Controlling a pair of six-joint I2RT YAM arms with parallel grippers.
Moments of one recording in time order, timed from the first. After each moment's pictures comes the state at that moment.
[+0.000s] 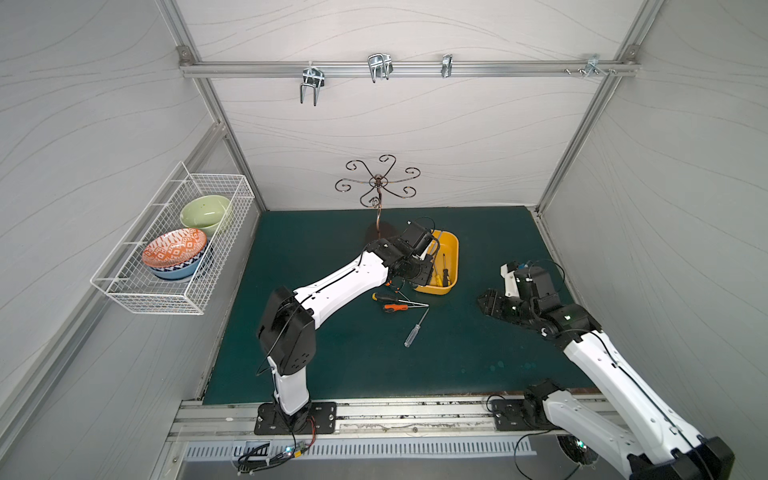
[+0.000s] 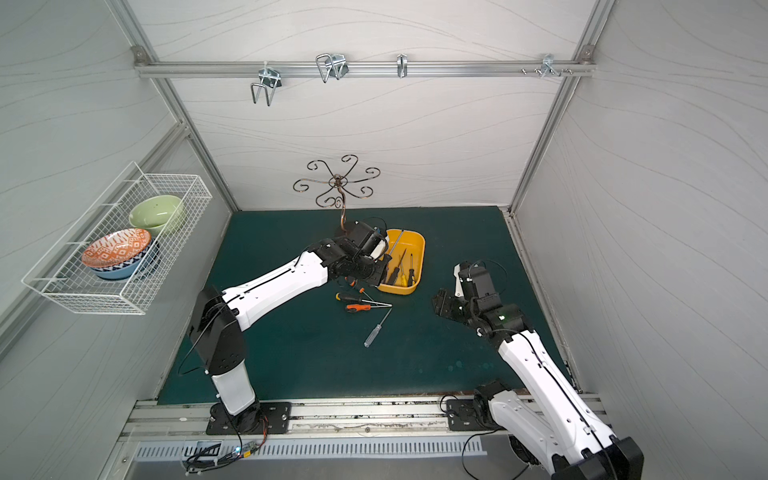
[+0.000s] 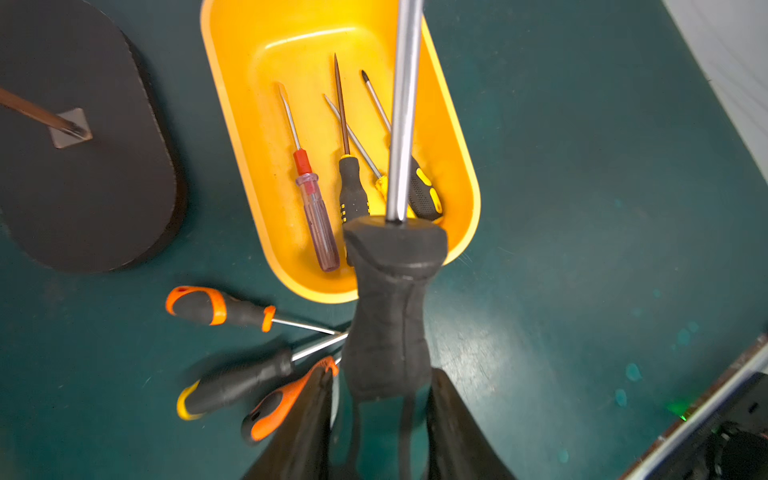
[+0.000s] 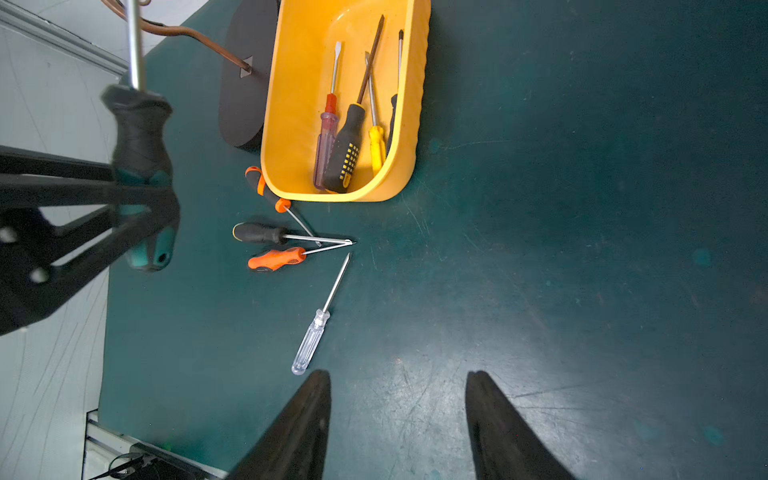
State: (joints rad) left arm -0.77 1.84 1.61 -0.78 -0.02 -0.33; right arm 0.40 0.86 0.79 -0.76 -0.15 0.56
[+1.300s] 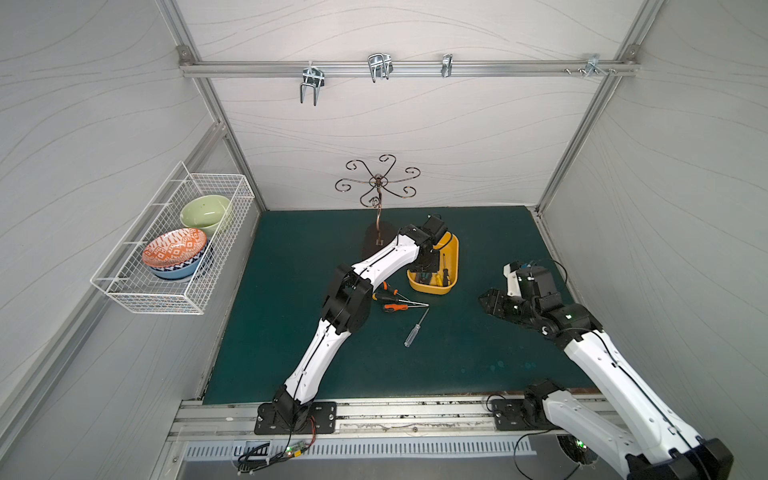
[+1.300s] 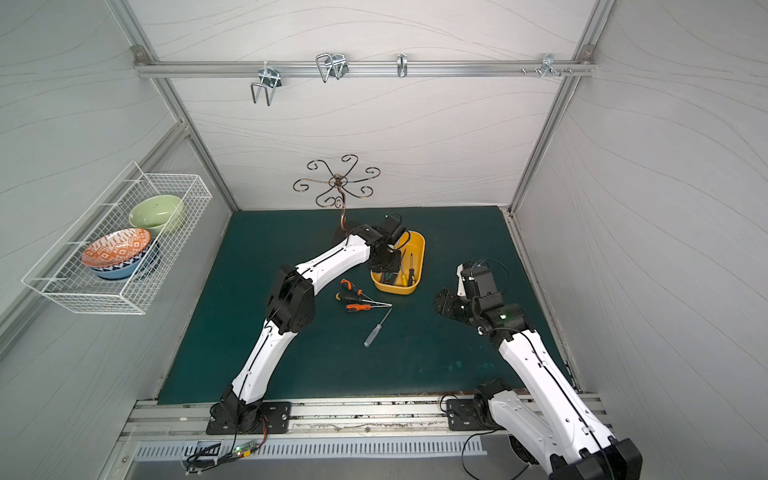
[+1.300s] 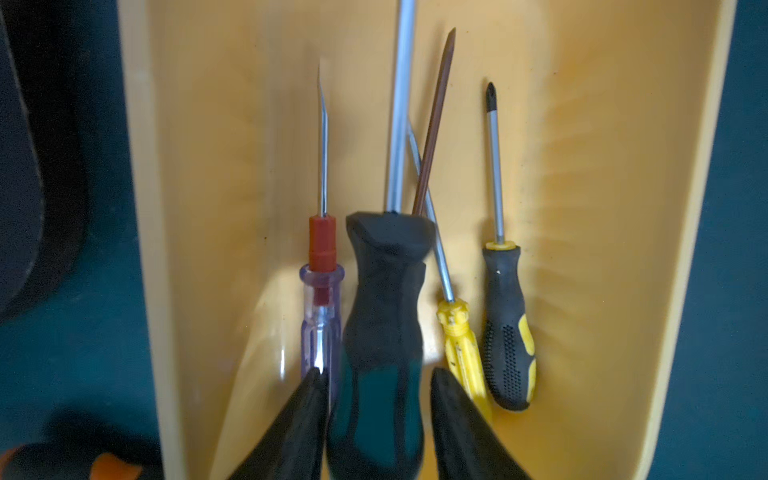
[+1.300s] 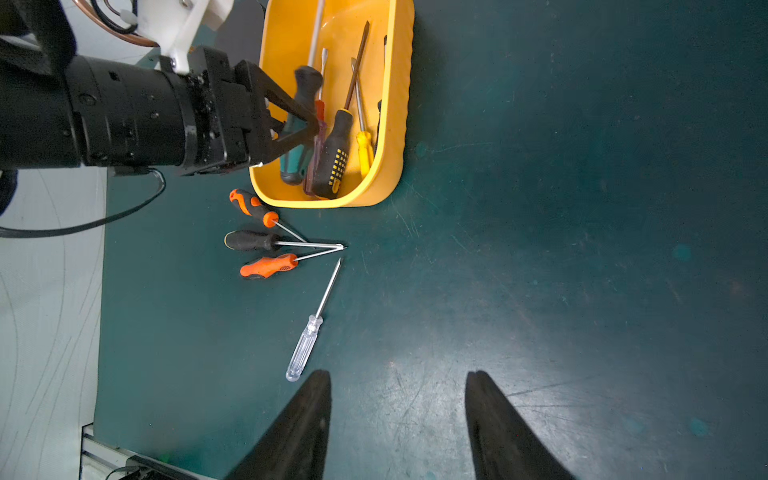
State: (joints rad) left arm -0.71 2.41 2.21 -1.00 -0.03 -0.57; right arm 0.38 0.87 0.79 -0.76 -0.15 0.56
